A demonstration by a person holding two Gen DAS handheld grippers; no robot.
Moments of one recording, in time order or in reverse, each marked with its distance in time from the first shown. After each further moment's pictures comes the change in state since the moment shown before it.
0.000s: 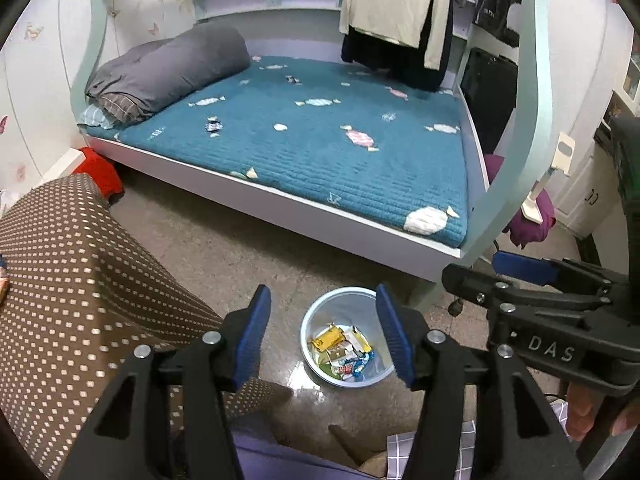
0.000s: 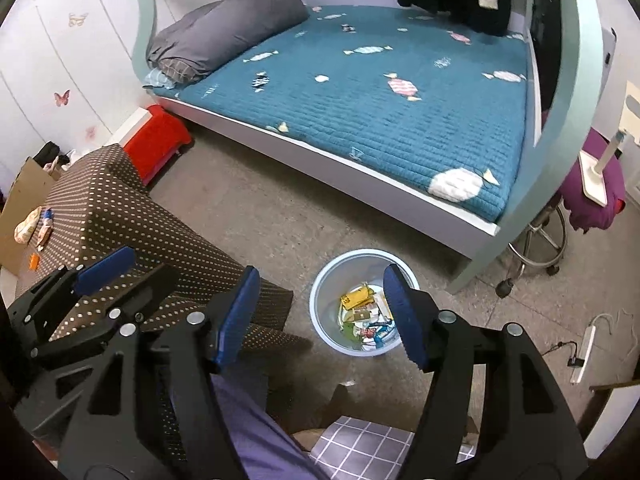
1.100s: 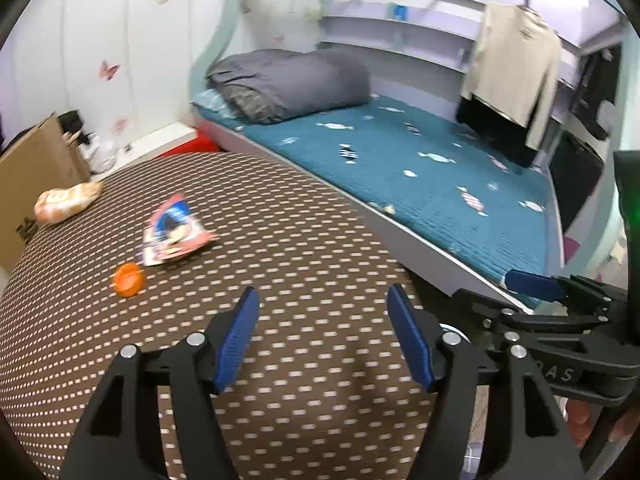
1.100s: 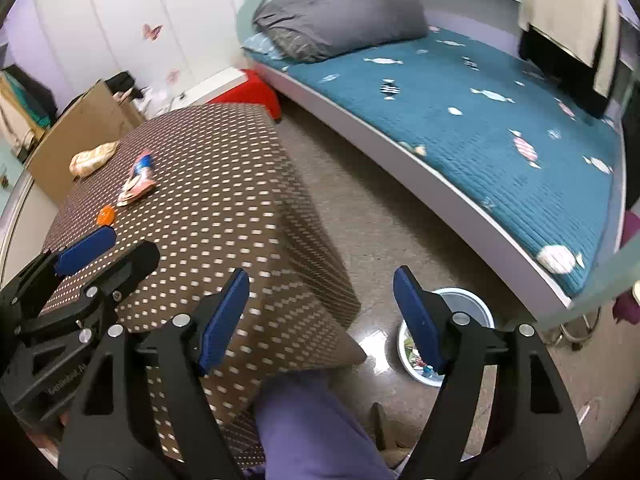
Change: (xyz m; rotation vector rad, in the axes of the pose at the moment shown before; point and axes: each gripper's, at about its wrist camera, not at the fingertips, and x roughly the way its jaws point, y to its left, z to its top) left arm -0.110 0.191 -0.044 -0.279 -0.122 0.237; right arm 0.012 0.210 0.005 -0.312 0.018 0.150
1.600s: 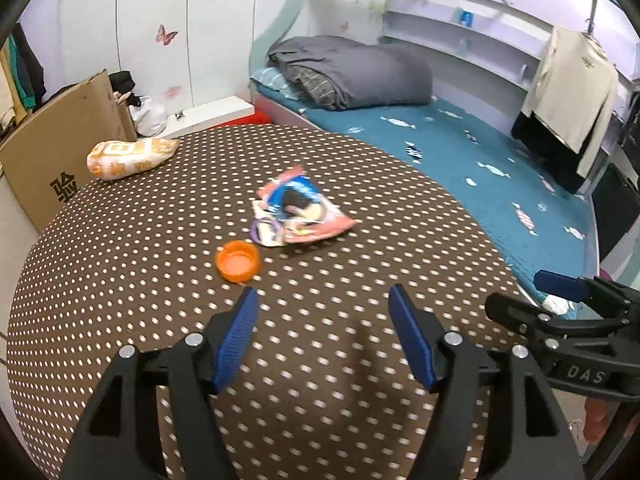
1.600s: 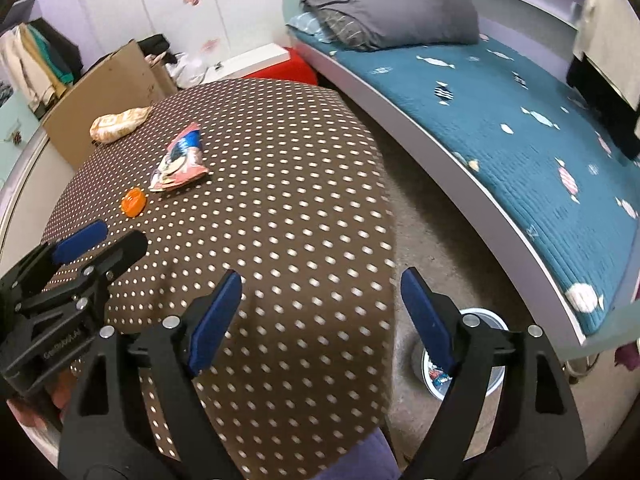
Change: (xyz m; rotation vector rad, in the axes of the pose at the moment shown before) left arm 0.014 0.094 -0.003 -0.129 0.043 0.115; right arm 0.042 0.073 0.025 -0.139 0.056 0.052
